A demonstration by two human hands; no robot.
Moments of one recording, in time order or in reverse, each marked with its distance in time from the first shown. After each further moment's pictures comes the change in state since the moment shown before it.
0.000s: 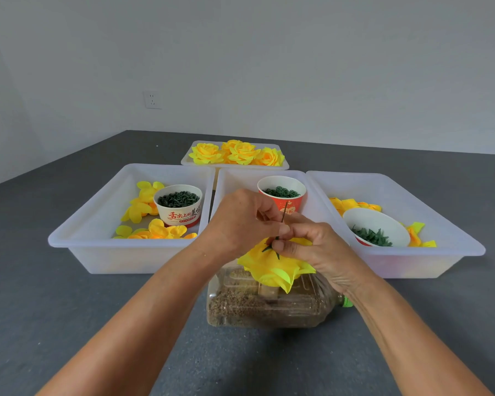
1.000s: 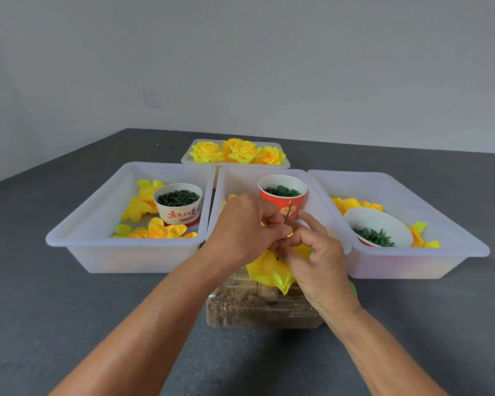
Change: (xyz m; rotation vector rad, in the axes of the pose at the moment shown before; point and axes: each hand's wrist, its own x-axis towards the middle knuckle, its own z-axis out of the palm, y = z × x) left_hand -0.003 -0.003 0.011 0.046 0.074 0.038; right_hand -0.010 0.016 0.030 -0.193 0.440 -0.206
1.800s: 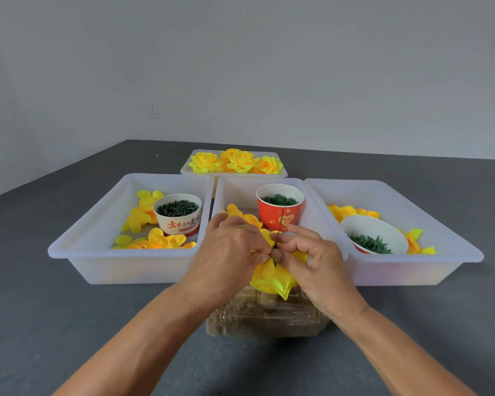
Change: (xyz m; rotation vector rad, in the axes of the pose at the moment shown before) left_hand -0.021 -0.019 -0.003 0.363 -0.010 0.273; right_hand 0.006 0.003 -0.013 -0.003 -0.173 0.053
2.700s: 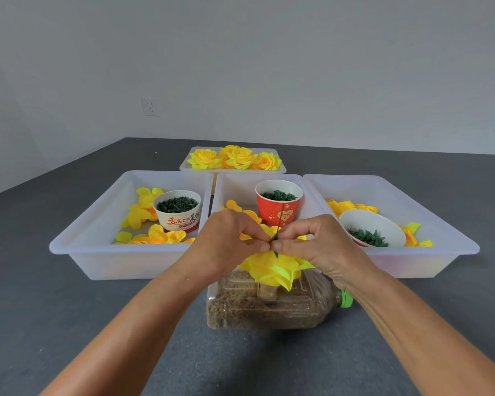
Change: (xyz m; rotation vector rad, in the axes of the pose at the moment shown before) left_hand 0.007 0.003 -0.015 -0.347 -0.096 -0.269; right_hand 0.015 -0.033 -0.019 0.000 -0.149 0.211
